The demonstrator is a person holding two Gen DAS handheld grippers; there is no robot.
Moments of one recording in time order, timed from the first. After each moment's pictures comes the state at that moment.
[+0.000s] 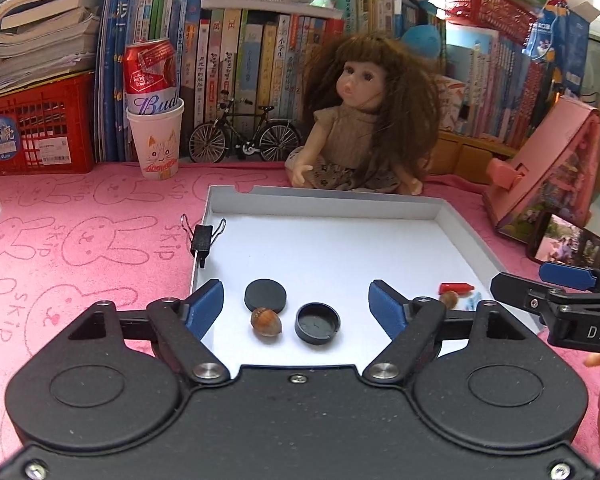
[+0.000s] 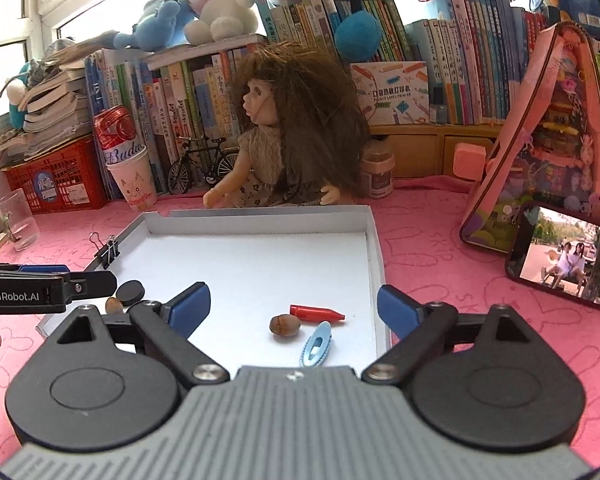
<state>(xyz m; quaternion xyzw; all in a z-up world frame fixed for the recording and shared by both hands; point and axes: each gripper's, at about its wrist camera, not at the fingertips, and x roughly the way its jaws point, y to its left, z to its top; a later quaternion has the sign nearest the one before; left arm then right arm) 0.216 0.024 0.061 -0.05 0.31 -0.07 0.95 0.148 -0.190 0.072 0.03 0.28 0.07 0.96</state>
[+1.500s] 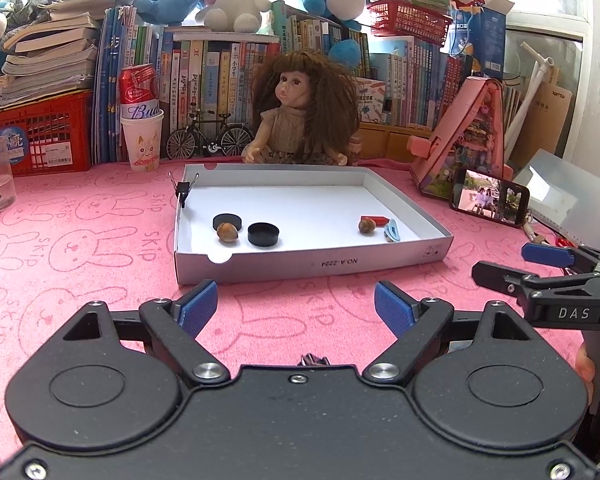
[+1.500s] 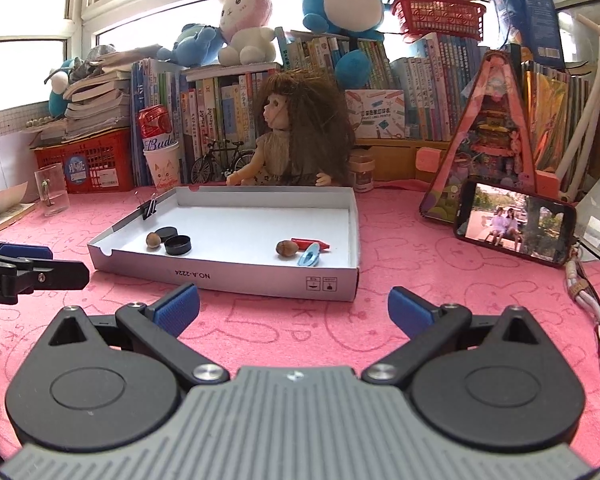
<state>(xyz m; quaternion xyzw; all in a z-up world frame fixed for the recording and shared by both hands) 0.060 0.017 0.049 -0.02 0.26 -0.13 0.96 0.010 -0.201 0.054 0.01 0.22 0.05 0.97</state>
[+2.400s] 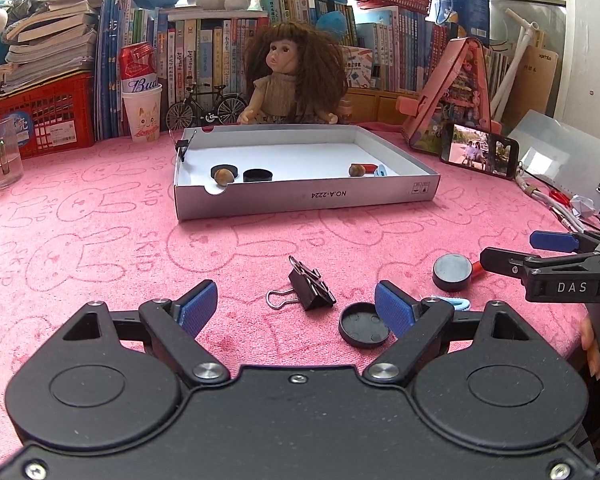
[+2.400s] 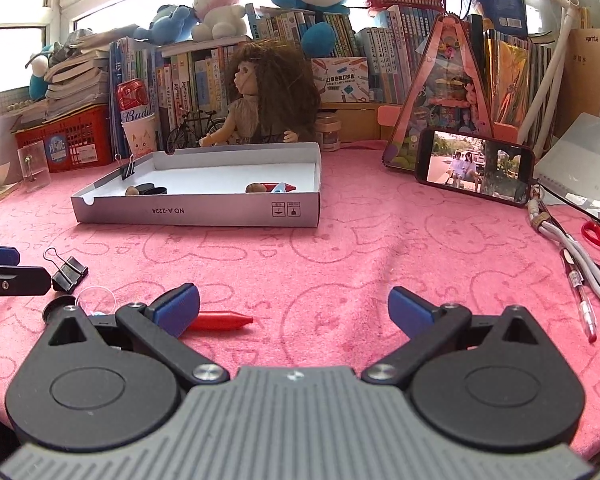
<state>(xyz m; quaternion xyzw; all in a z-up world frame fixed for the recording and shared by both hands) 0.012 0.012 0.016 0.01 0.28 -0.13 0.95 -0.027 -0.210 0.021 0.01 0.26 0.02 0.97</state>
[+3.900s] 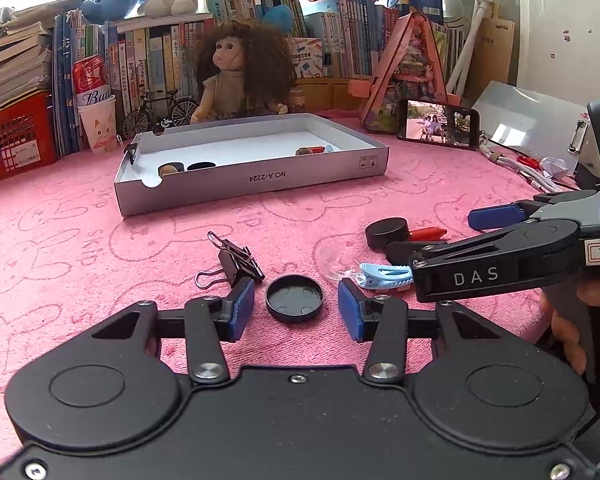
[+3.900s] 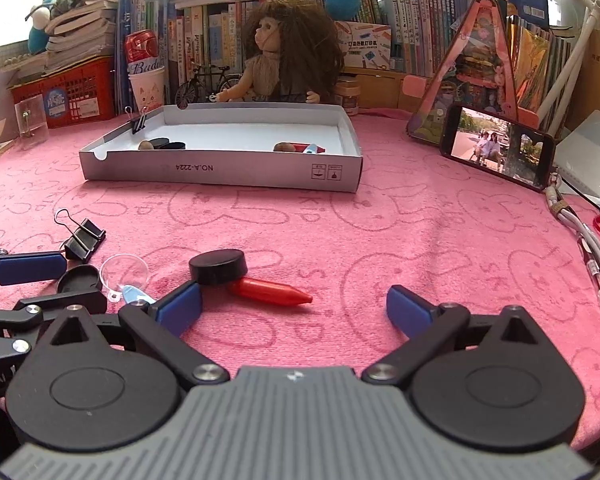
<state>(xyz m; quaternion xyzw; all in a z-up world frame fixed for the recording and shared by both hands) -0.008 -0.028 -0.004 0.05 0.27 -0.17 0.95 -0.015 -0.164 0.016 -0.02 0.32 0.01 0.95</state>
